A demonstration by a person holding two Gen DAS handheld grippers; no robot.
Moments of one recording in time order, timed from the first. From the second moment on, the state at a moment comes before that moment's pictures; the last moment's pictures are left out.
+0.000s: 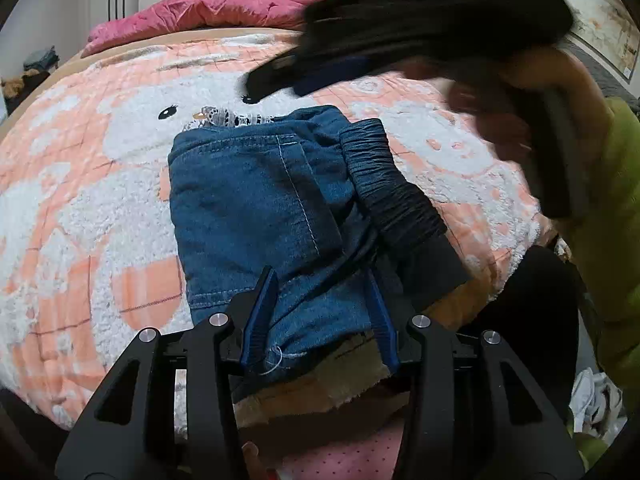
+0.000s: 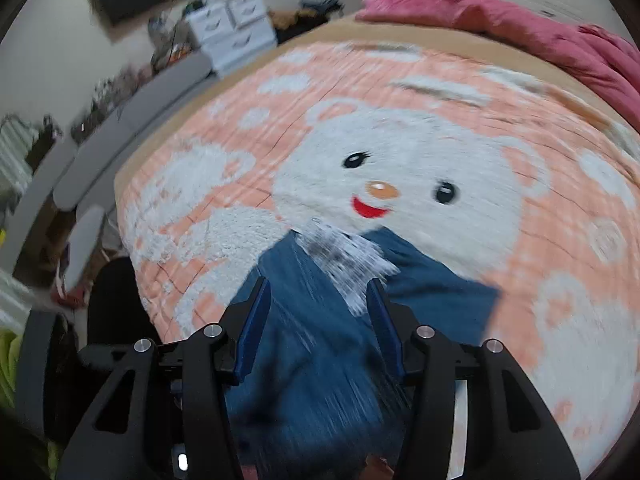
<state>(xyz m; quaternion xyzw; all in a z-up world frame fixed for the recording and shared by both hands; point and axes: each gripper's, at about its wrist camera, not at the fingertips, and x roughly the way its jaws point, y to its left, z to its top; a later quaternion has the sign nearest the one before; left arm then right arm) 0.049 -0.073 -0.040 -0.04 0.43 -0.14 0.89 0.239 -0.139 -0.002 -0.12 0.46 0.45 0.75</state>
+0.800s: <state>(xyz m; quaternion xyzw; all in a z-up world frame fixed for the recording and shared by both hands) 0.049 -0.057 -0.038 -0.06 0.43 -0.15 0.89 0.224 -0.091 -0.026 -0.23 0.45 0.41 0.76</state>
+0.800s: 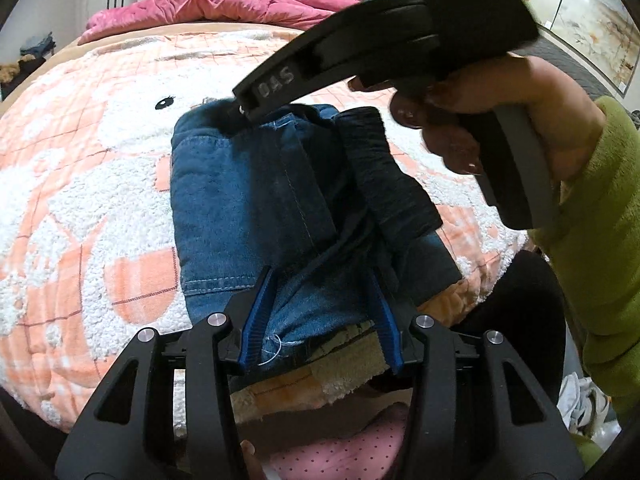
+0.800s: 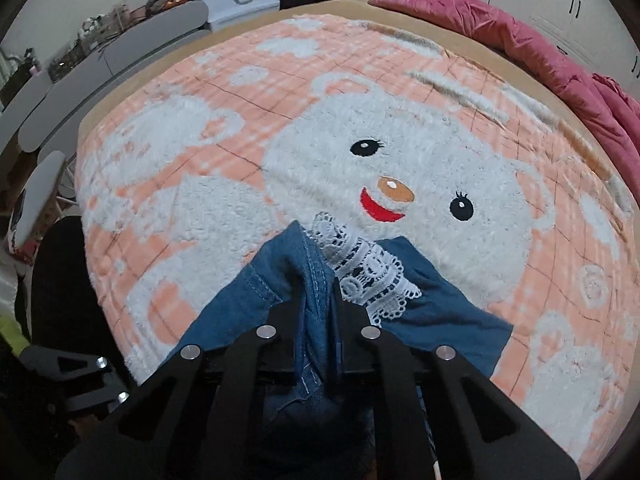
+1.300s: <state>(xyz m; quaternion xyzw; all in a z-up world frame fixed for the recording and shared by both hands) 0.051 -0.053 -0.037 -0.07 0.44 -0.15 0.88 0.246 -0.108 -0.040 -0.15 0.46 0.41 0.77</state>
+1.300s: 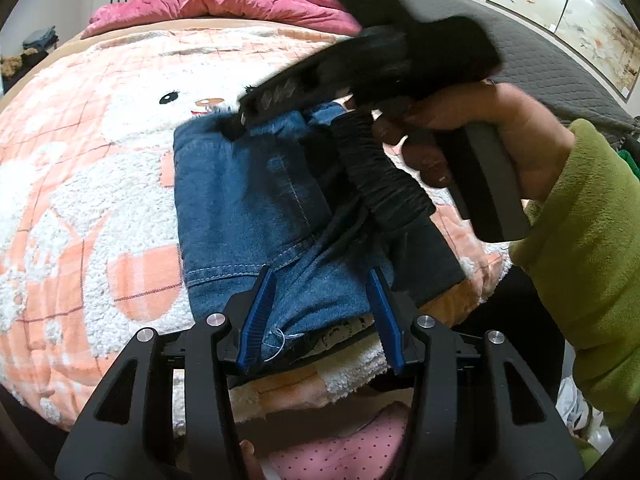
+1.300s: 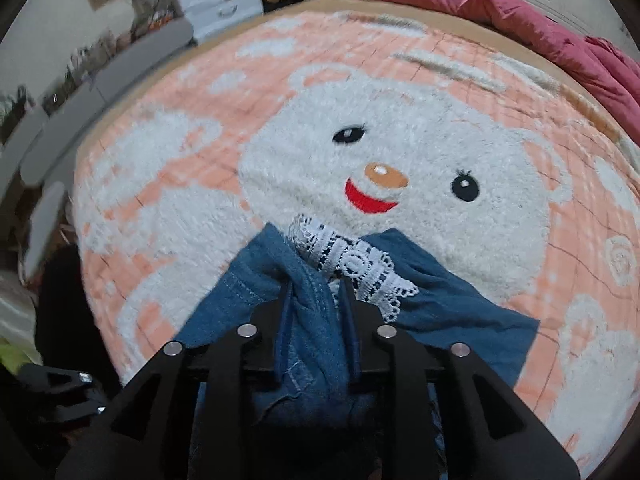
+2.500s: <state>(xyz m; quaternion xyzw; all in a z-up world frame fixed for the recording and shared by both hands) 0.046 -0.059 -0.037 -0.07 0.44 -0.15 0.88 0.169 -0.211 -0.012 -0.06 0.40 0.39 0.83</state>
